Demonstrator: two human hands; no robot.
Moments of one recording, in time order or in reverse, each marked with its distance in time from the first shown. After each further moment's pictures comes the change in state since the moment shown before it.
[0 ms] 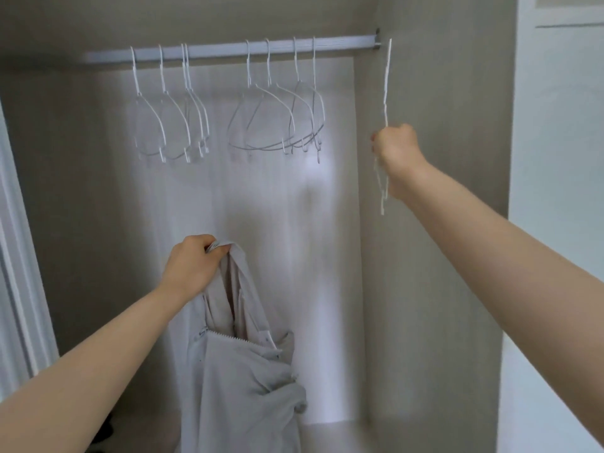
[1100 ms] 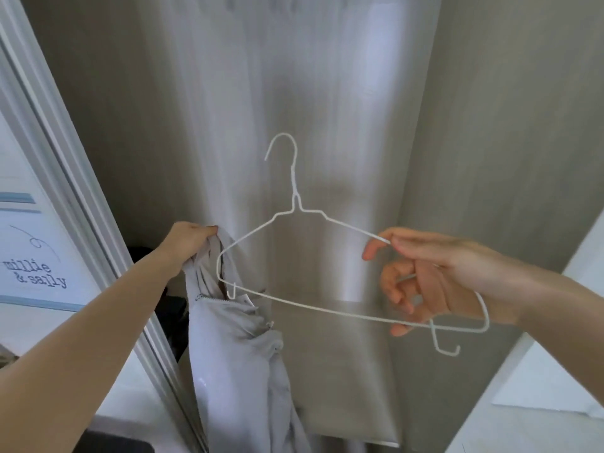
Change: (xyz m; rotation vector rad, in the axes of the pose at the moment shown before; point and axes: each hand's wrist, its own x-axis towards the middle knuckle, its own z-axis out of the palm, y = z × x) left_hand -0.132 -0.109 0.026 -0.270 -0.217 -0.815; right_hand -0.195 0.147 -0.078 0.341 -1.361 0.719
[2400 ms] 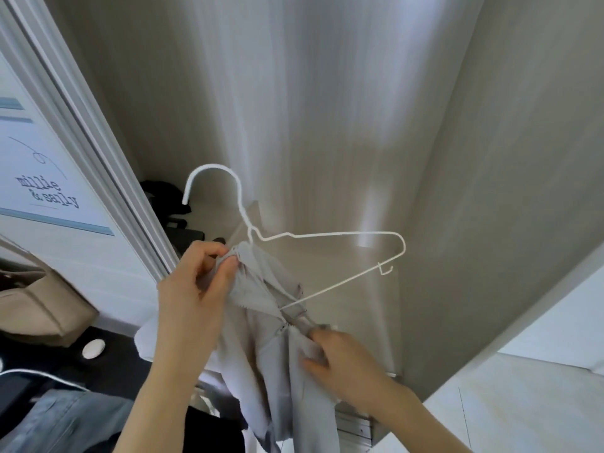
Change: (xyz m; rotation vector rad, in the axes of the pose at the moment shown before) left_hand -0.199 -0.074 0.047 0.009 0.277 0.414; right_hand 0.064 0.231 0.074 -0.978 0.190 0.041
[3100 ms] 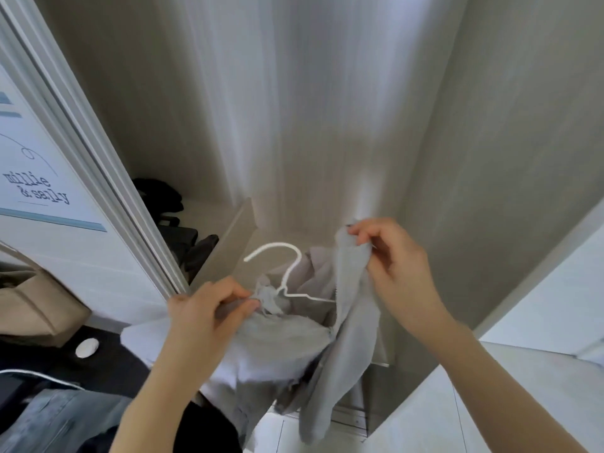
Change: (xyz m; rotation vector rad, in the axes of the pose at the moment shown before) left_hand -0.026 -0.015 -0.009 0.251 -0.276 0.062; right_hand -0.012 -0.009 -0.105 0.321 0.741 -0.384
